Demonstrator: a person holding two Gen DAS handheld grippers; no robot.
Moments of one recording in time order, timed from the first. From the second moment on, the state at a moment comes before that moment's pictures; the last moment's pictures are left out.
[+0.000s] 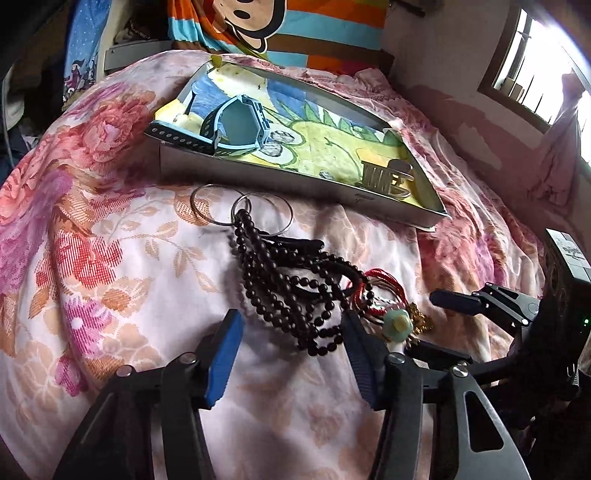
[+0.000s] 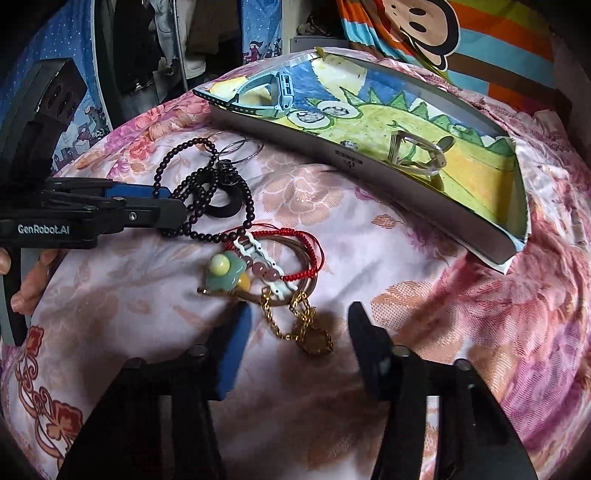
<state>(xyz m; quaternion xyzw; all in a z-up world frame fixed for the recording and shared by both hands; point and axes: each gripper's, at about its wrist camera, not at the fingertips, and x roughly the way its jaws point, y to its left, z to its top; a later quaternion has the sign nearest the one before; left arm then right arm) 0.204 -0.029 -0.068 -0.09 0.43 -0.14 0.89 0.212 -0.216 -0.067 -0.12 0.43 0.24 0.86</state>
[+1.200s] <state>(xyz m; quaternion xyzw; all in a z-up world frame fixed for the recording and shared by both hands) 0.148 -0.027 -0.070 -0.18 0.52 -0.14 0.82 0.157 -0.247 -0.032 -0.04 0.41 0.23 0.88</state>
